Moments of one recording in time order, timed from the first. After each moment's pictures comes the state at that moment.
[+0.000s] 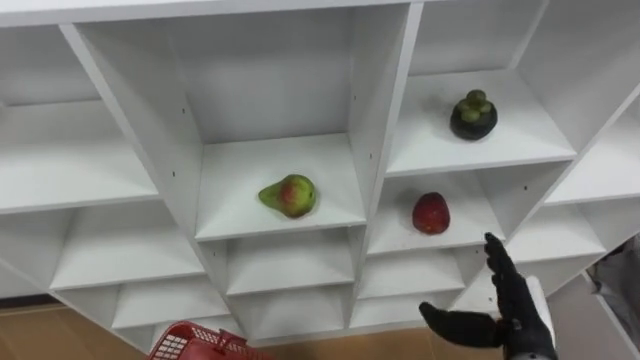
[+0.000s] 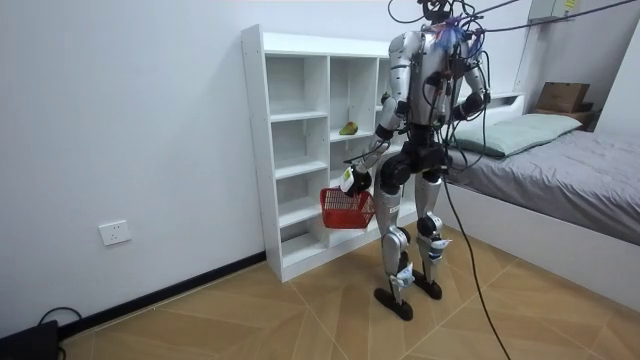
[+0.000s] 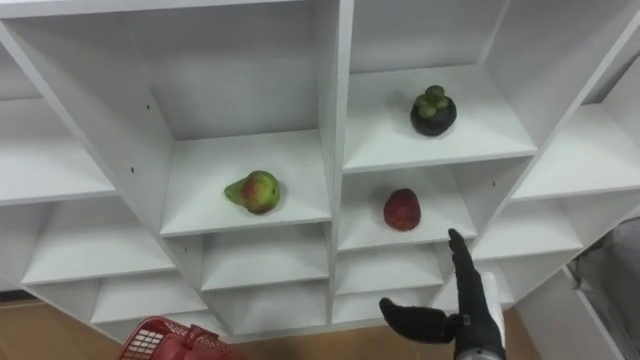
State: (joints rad) left arm 0.25 0.19 -0.04 0.94 0.19 -0.14 0.12; right arm 0.42 -0.22 0.09 0.08 -0.09 -0.20 -0.29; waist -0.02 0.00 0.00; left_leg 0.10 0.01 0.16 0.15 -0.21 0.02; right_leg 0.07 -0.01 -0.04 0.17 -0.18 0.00
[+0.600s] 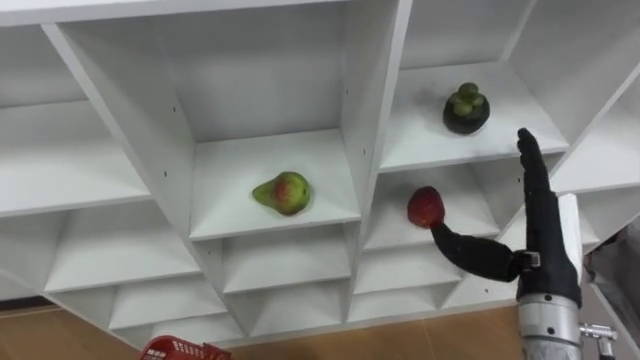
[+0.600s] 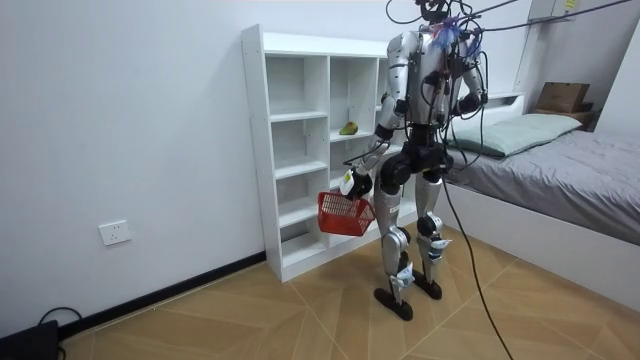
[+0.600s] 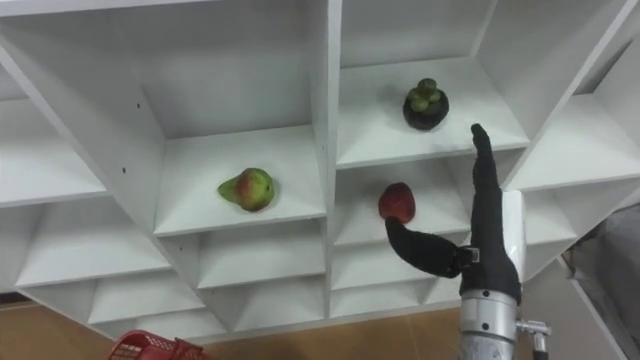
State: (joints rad) left arm 0.28 0.22 -0.05 0.96 0.19 -0.14 0.12; right arm 0.36 -0.23 0.10 -0.11 -0.24 -0.23 -0.44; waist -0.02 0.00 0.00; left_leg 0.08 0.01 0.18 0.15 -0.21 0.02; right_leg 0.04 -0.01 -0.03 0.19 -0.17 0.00
